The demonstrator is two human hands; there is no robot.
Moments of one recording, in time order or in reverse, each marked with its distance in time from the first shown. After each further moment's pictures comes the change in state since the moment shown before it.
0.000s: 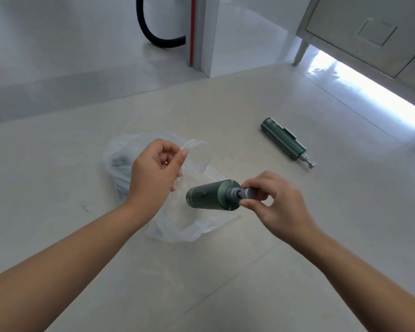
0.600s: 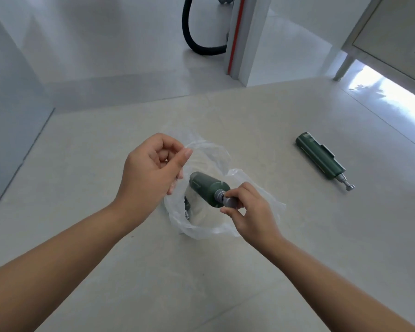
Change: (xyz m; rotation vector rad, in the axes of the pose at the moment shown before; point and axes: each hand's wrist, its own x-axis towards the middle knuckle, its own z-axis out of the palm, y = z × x) left_hand -0.003 0.019 -0.069 -0.003 0.043 0.049; right_hand 0.027 -0.013 0.100 0.116 -0.043 -0.136
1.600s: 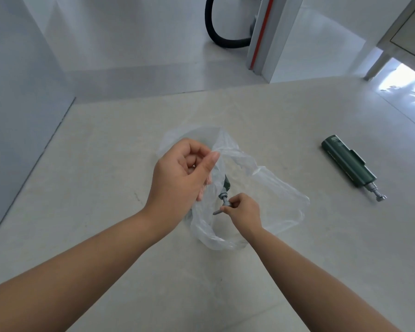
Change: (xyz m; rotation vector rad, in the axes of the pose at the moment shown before) left_hand 0.003 -0.019 -0.004 -0.114 0.036 -0.066; right_hand 0.035 0.031 0.094 0.184 -0.101 0.732
